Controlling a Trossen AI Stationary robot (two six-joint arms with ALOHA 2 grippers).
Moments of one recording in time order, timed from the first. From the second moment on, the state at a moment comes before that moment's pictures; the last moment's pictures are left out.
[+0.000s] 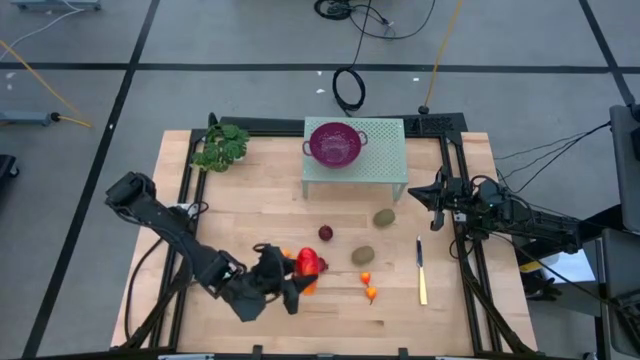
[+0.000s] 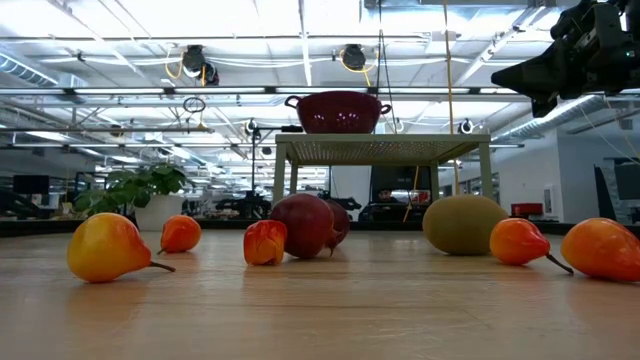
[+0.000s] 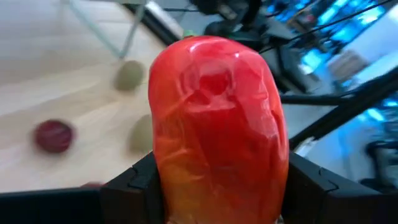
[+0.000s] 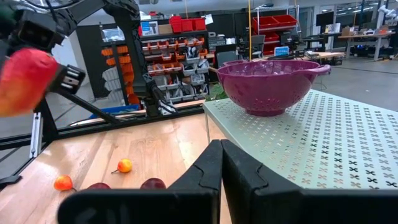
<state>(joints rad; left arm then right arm) -0.65 1.62 1.21 -0.08 -0.85 -1.06 -0.19 0.00 0.15 -0.11 0.03 0.12</state>
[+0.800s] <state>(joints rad) -0.51 1.62 1.21 0.69 -0.36 -0.50 -0.19 0.00 0.15 -0.11 0.02 0.12</state>
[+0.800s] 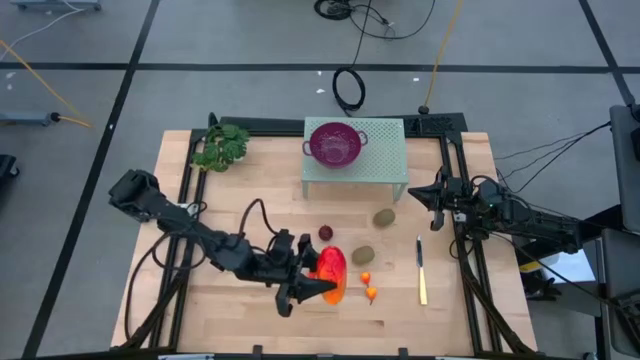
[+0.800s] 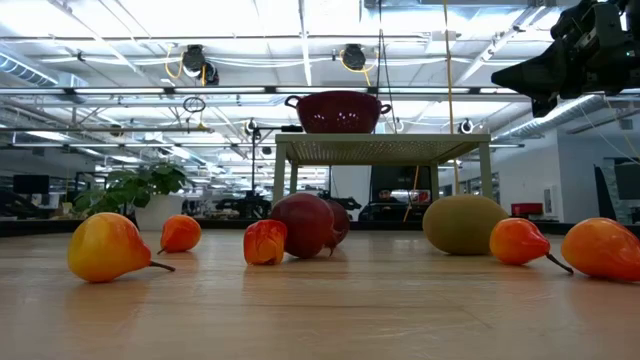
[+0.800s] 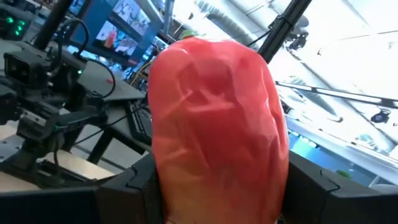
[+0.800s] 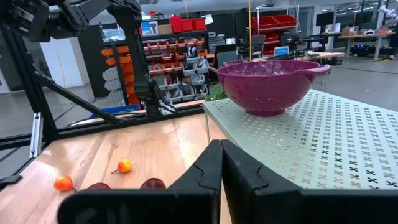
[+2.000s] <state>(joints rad) -0.43 1.62 1.22 0.39 -0.56 -1.36 -0.19 0.00 0.15 -0.11 0.02 0.07</state>
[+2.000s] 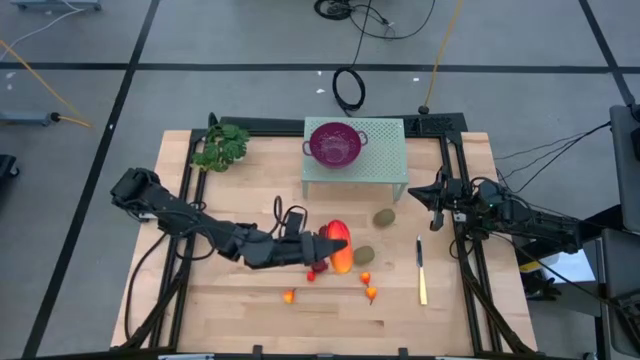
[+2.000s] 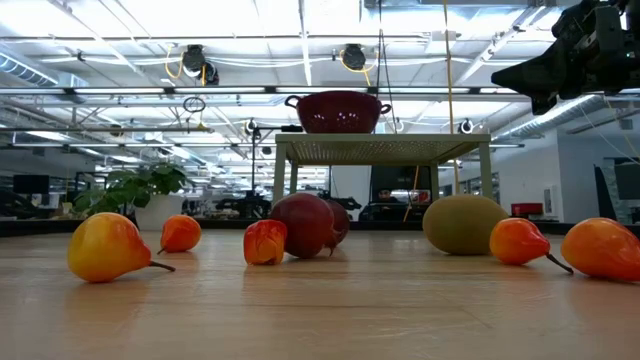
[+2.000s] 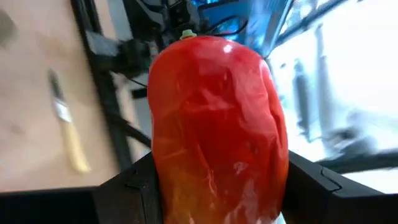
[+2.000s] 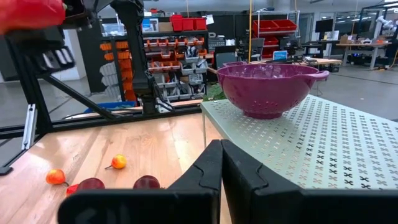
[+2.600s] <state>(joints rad) -0.37 1.62 1.22 -0.22 -0.39 -1.15 -0.19 0.00 0.15 -0.11 0.02 0.07</state>
